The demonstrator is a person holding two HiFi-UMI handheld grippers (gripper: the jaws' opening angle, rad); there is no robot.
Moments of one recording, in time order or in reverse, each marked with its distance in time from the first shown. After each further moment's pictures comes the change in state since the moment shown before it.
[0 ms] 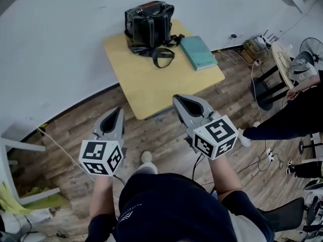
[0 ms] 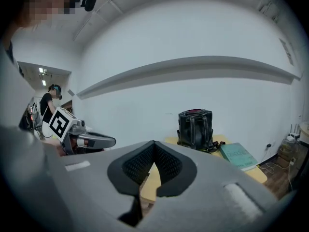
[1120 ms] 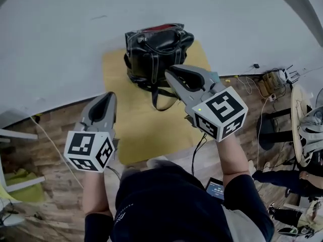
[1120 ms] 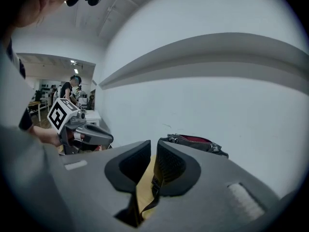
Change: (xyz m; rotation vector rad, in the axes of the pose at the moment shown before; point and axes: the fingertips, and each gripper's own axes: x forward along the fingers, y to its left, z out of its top) left arm 0.199 0.086 0.119 -0.015 -0.067 0.236; right arm 0.209 -0.176 0.129 -0.267 0.034 0.308
